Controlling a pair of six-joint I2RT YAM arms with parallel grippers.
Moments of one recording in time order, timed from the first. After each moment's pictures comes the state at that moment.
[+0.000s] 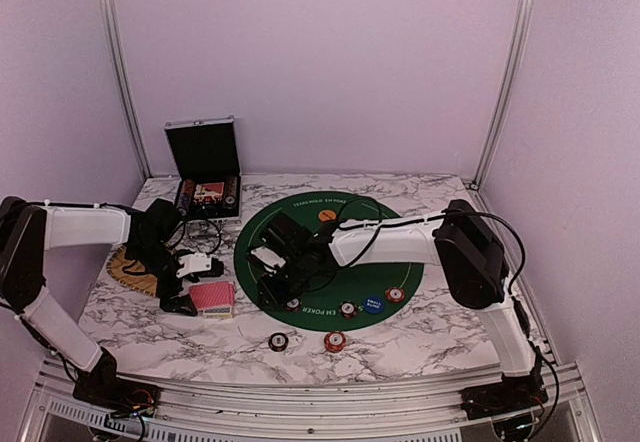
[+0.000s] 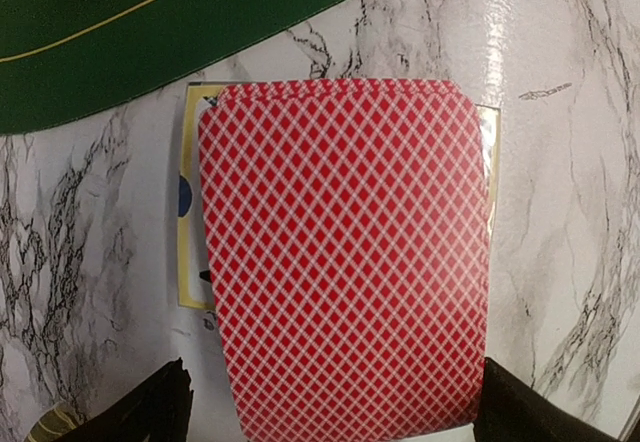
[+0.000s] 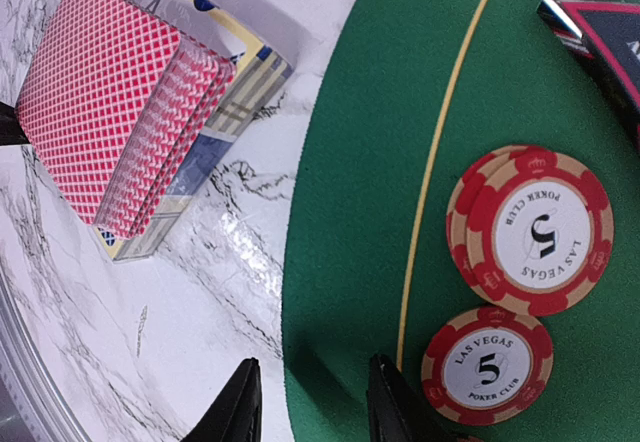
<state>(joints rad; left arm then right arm) -0.31 1.55 0.86 -0.71 0.31 1.06 1.03 2.30 1.78 -0.52 -0.24 0.32</state>
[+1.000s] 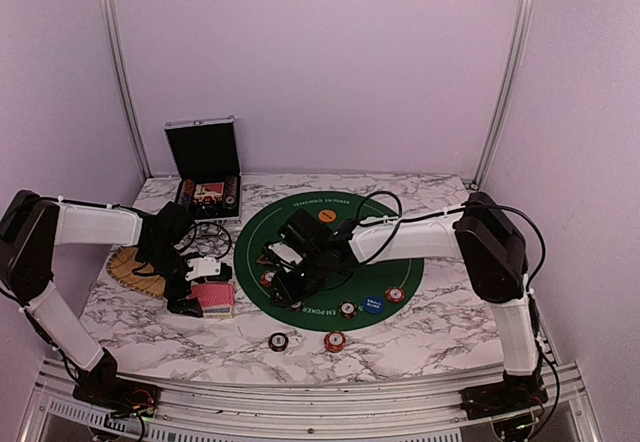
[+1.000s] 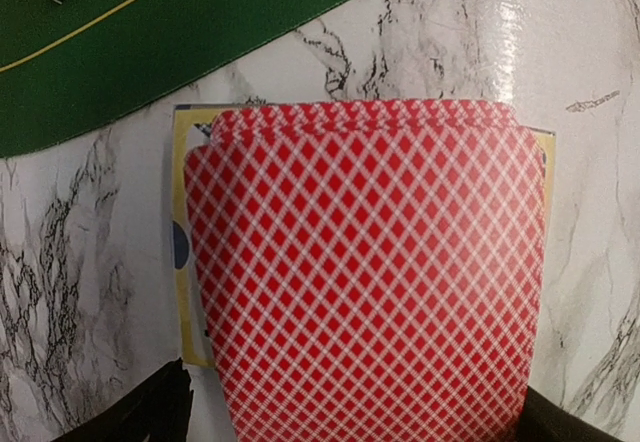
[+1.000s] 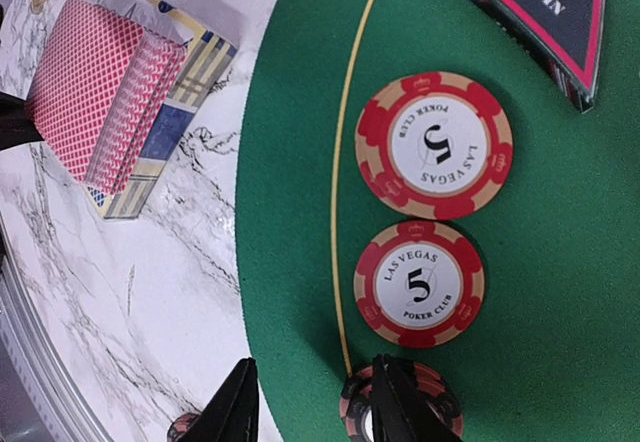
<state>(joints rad) -0.37 1.61 0.87 -0.65 0.25 1.03 0.99 2.18 1.61 -0.44 -0.25 0.37</state>
